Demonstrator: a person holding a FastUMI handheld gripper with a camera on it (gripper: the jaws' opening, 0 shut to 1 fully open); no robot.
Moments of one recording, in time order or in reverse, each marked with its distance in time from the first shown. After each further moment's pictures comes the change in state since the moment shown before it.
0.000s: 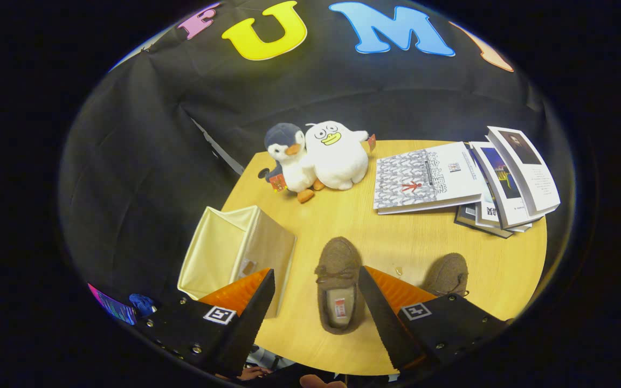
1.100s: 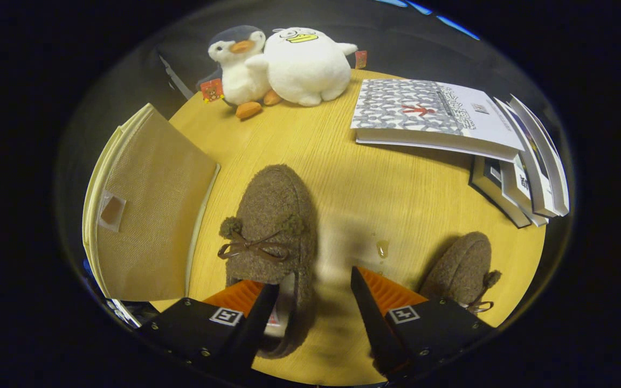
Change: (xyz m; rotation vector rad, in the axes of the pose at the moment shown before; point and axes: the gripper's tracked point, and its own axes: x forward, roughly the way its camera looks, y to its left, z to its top) arm 0.134 -0.068 -0.092 -0.100 0.310 -0.193
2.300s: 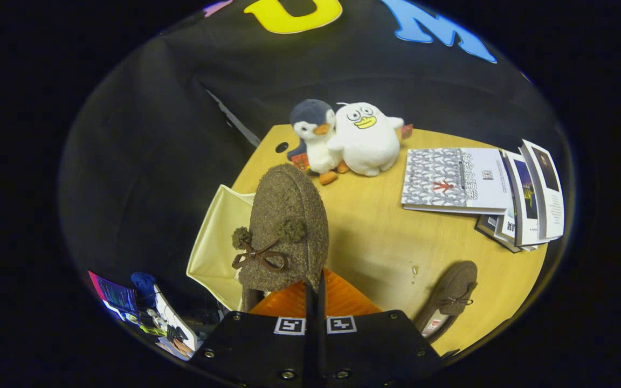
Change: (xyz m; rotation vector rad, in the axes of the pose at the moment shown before) arm -0.190 0.106 0.086 -0.034 -0.182 0.286
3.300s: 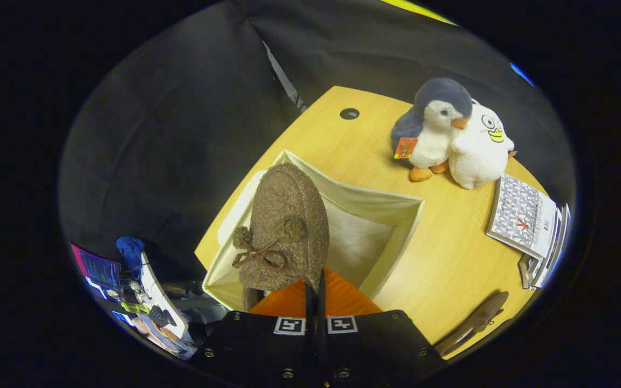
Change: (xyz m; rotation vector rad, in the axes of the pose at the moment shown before) arm 0.144 0.119 -0.023 -0.214 0.255 -0.042
